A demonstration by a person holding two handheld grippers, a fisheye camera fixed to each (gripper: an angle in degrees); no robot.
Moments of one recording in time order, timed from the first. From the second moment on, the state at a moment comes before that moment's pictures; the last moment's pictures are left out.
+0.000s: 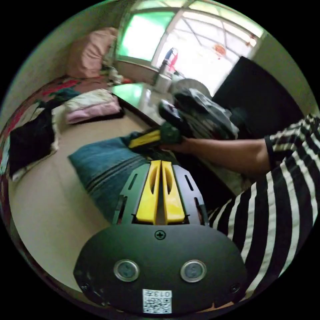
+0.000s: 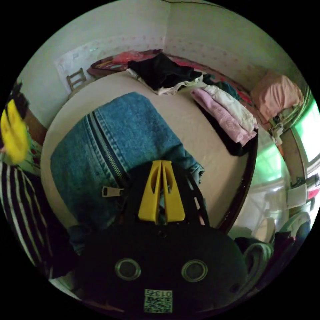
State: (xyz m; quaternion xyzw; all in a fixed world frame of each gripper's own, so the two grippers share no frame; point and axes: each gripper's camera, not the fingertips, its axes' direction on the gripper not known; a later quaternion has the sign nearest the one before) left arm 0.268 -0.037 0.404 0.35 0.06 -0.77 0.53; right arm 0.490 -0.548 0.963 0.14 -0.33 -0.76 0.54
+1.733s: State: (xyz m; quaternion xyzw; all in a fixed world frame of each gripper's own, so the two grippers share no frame) left arm 0.266 0.146 0.608 0.35 0.14 -0.76 0.52; right arm 0.625 -0.582 1.185 0.02 -0.48 -0.46 0.75
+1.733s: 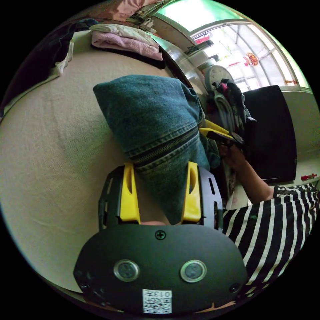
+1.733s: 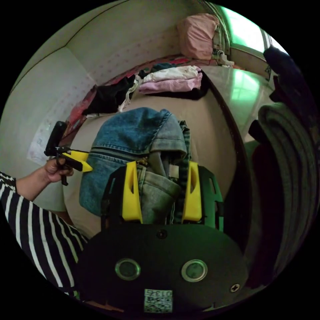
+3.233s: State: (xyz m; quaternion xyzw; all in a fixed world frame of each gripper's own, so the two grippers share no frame) left arm 0.298 0.153 0.526 0.38 0.10 -0.74 0.54; right arm 0.696 -0.639 1.142 -0.04 -0.54 -0.43 0.72
